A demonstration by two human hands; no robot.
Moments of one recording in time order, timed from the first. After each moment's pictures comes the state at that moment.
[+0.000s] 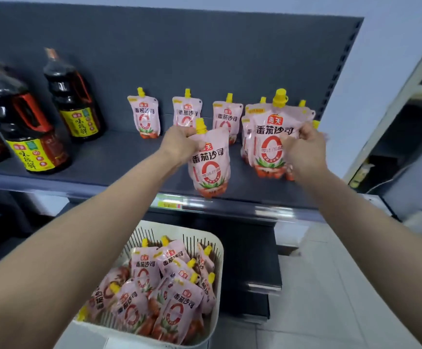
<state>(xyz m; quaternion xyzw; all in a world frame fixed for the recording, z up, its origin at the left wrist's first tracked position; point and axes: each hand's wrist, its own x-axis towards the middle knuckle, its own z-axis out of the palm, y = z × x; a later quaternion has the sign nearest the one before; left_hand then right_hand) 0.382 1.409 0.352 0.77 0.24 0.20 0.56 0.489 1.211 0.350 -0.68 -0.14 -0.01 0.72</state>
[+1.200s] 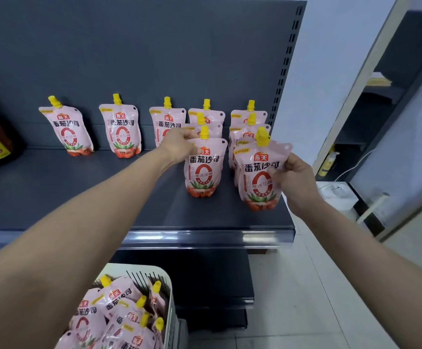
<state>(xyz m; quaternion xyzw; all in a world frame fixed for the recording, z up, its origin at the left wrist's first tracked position) 0.560 1.362 0.335 0.84 0.19 0.09 0.50 0.595 1.122 0.296 -0.71 -0.11 0.05 0.70</state>
